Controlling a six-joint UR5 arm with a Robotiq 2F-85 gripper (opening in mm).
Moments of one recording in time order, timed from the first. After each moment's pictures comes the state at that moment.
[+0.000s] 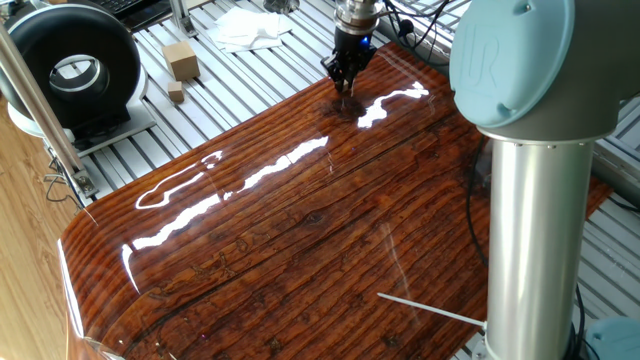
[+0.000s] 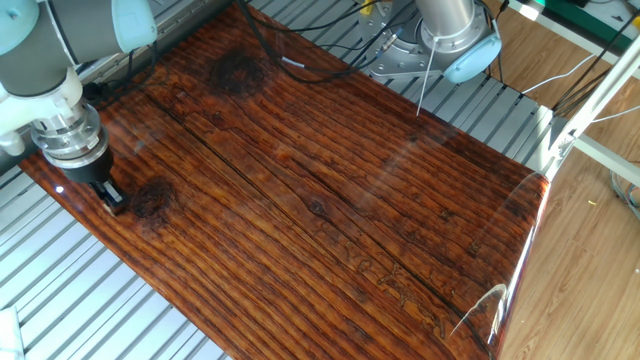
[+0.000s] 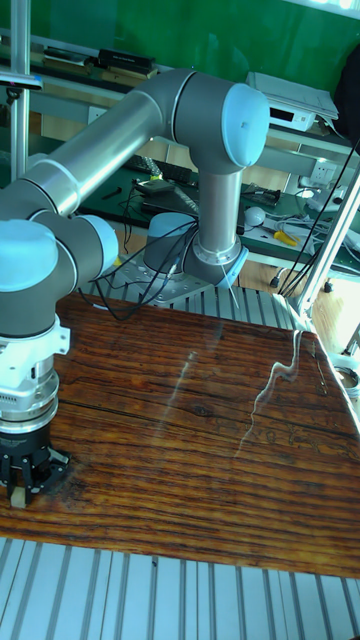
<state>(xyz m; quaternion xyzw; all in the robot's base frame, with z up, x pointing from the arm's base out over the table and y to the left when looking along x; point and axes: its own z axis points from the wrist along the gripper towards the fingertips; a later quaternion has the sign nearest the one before) 0.699 -0.171 0.004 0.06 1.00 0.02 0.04</state>
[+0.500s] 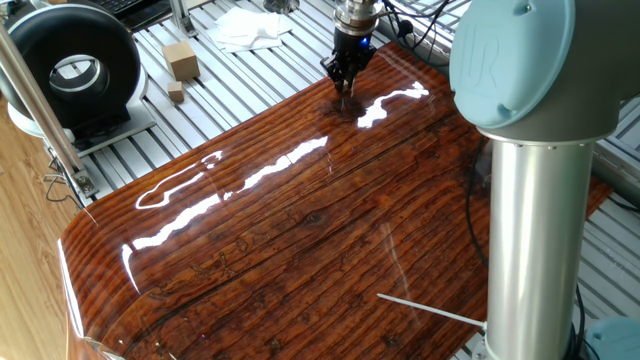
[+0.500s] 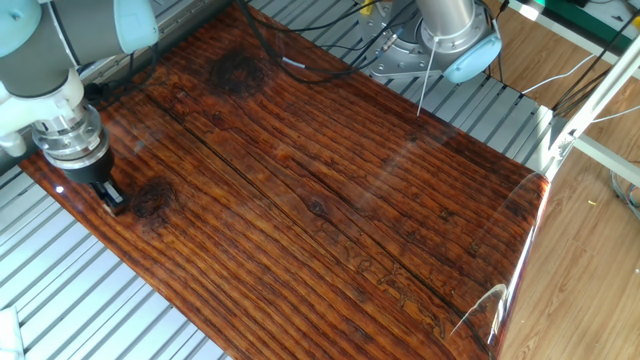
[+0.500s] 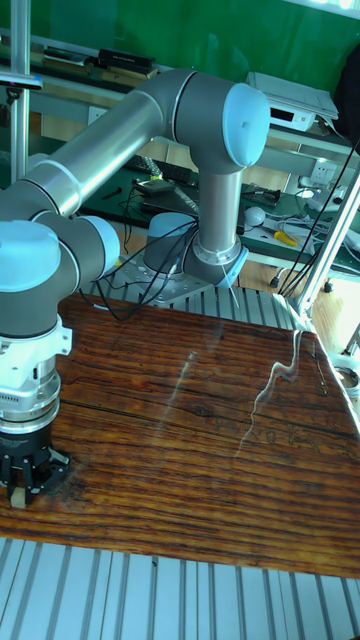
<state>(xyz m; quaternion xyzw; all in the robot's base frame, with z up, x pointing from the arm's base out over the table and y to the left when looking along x) 0.699 -0.169 0.005 0.06 1.00 0.02 0.04</state>
